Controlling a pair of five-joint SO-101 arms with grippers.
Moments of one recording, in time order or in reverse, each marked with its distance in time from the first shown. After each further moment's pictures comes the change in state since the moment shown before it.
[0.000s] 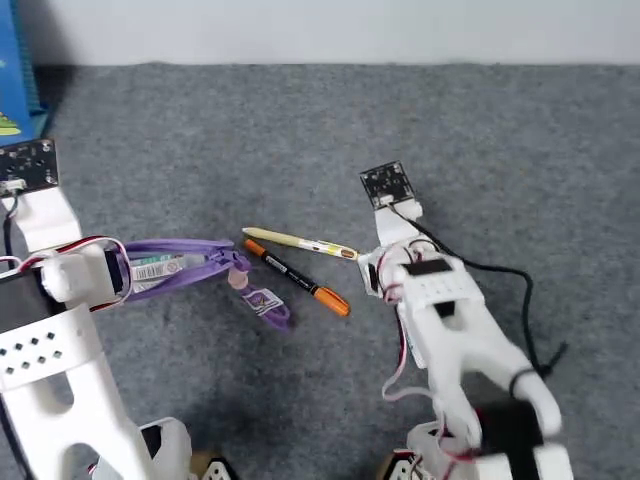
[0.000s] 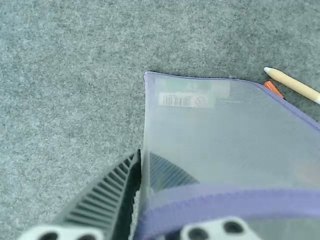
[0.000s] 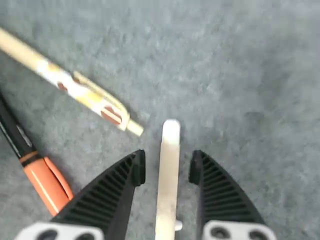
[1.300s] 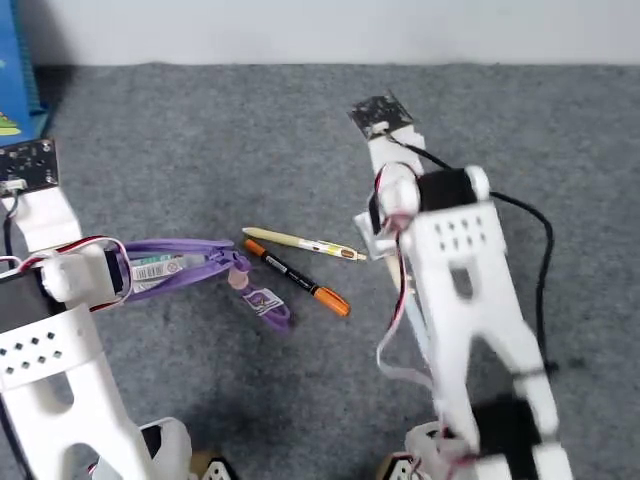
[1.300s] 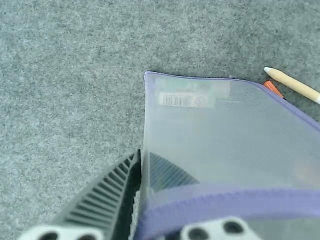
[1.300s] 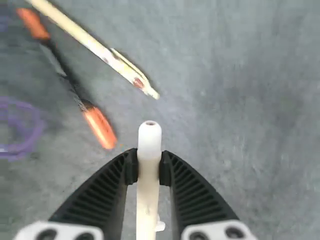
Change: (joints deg) left arm 0.0 0.0 0.0 0.0 -0.1; right arm -4.0 -4.0 -43.6 53.5 0.8
